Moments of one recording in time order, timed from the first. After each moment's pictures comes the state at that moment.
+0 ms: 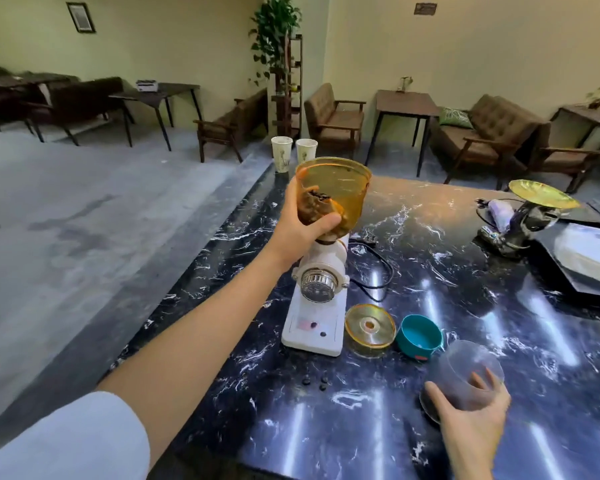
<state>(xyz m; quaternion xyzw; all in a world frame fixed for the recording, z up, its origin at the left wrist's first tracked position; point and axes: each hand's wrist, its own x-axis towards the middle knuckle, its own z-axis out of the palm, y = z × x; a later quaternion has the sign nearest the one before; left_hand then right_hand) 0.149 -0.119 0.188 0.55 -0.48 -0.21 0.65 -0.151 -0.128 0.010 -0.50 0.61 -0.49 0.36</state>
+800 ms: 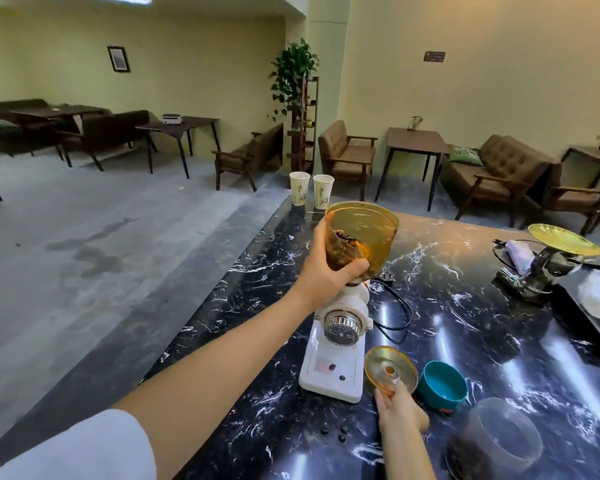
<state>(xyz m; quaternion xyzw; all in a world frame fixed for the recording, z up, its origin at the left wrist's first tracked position) 0.153 -0.115 0.187 0.58 -0.49 -0.21 0.61 -0.006 -0.158 0.024 -0.03 0.62 -0.48 0.62</state>
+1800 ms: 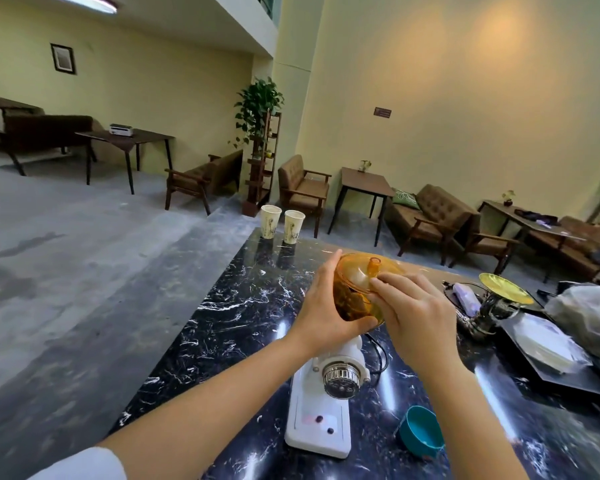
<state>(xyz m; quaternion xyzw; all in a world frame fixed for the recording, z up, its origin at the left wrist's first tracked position) 0.176 -0.120 0.191 0.58 -0.57 -0.12 0.57 0.029 -0.153 0.252 -0.84 0.21 -0.45 -0.22</state>
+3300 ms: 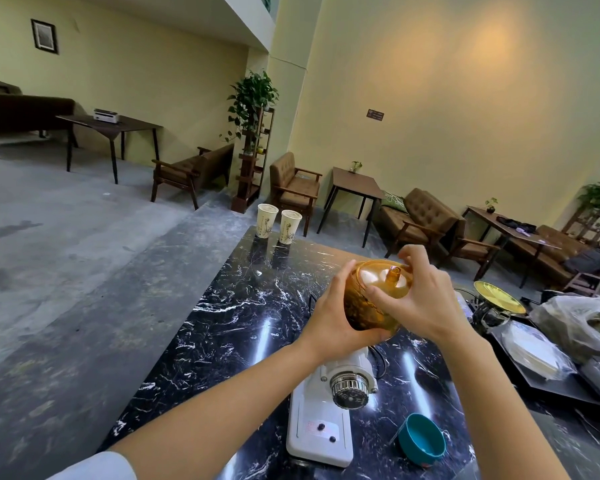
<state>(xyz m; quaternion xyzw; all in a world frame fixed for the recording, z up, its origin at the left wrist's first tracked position) 0.187 -0.124 0.187 0.55 -0.56 -0.19 0.59 0.054 -0.175 0.284 -0.87 0.35 -0.36 0.02</state>
